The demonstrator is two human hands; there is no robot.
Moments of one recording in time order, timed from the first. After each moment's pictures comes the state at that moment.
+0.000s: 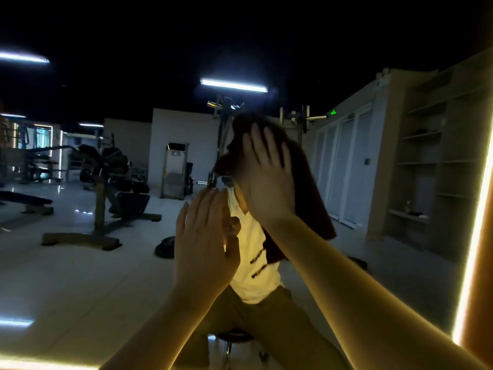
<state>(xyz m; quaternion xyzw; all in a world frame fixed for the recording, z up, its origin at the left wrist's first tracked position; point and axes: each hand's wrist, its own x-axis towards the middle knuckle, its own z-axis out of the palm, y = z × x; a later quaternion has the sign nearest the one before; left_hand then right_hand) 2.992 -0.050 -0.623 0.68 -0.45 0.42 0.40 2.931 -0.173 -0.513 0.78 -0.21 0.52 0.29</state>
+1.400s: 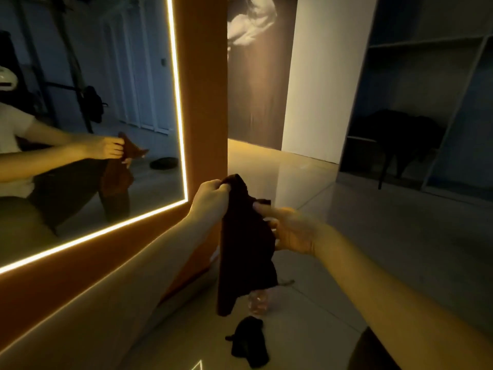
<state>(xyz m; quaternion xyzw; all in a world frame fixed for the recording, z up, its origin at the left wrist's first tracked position) 2.582 -0.099 -0.717 0.52 -0.60 -0.40 0.46 2.386 -0.070 -0.744 0.51 -0.50 0.35 -0.60</state>
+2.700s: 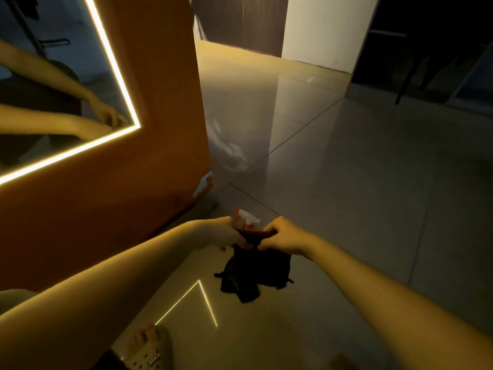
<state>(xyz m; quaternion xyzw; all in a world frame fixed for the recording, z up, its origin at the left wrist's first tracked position) 2.520 -0.181 -0.941 0.47 -0.72 -0.50 -0.07 2.326 -0.138 -0.956 0.61 -0.63 0.10 -0.47</state>
